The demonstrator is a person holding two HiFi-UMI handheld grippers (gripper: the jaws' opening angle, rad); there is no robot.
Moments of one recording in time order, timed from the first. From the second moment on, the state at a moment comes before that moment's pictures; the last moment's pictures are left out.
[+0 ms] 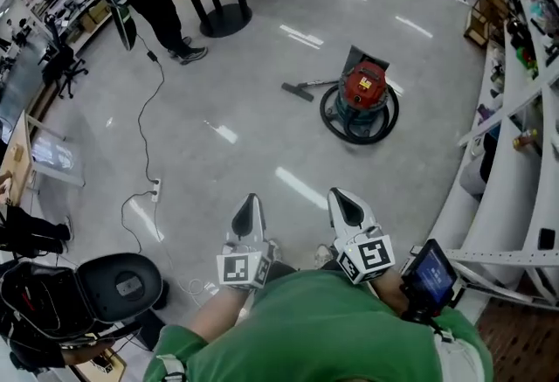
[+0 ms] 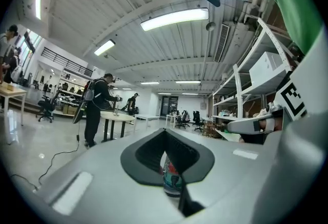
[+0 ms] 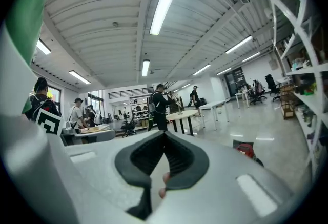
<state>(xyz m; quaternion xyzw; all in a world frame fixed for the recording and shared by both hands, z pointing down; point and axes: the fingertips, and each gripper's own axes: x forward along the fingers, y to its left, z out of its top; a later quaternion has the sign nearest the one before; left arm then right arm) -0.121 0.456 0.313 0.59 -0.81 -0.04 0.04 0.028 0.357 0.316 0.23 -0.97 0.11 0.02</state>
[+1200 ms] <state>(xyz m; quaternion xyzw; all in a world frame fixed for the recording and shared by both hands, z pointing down) -0.183 0.360 0.327 0.74 -0.66 -0.02 0.06 0.001 0.333 0.323 0.46 -0.88 0.11 0.02</state>
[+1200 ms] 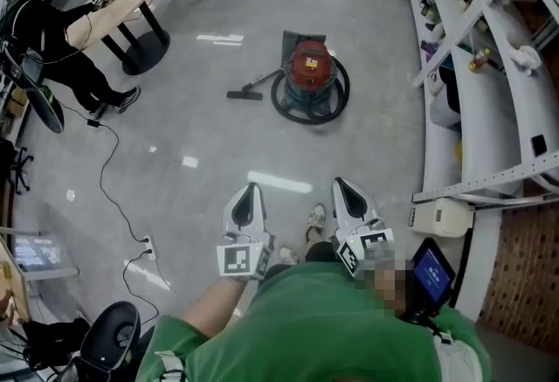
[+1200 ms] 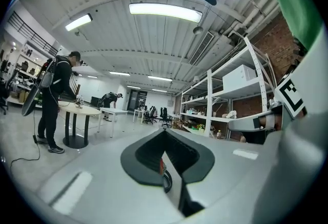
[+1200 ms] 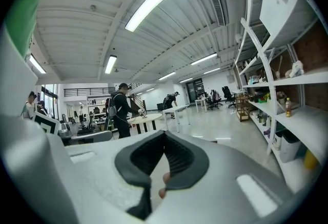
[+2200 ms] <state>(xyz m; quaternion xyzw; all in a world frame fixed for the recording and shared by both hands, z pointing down) -0.108 0.170 0.330 0.77 -0.64 0.01 0.05 0.069 0.143 0.333 0.48 -0.87 0.13 -0.02</state>
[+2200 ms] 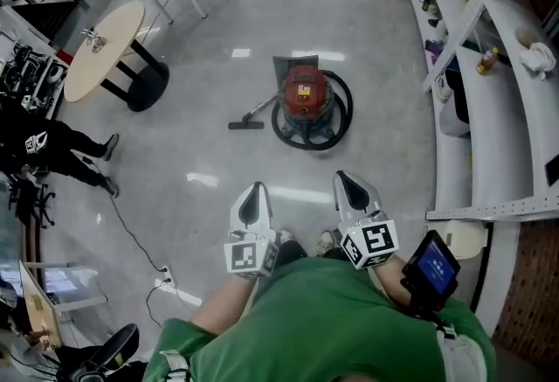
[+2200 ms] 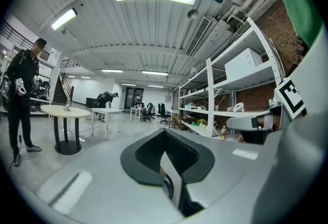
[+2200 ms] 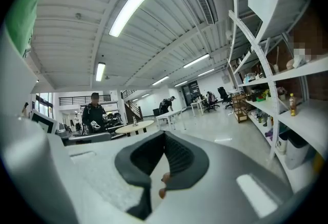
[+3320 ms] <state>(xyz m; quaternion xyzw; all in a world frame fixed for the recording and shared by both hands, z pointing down) -0.224 -0.017 0.336 0.81 -0.58 -0.01 0.06 -0.036 -0.025 0.347 0.55 -0.83 0.11 0.04</state>
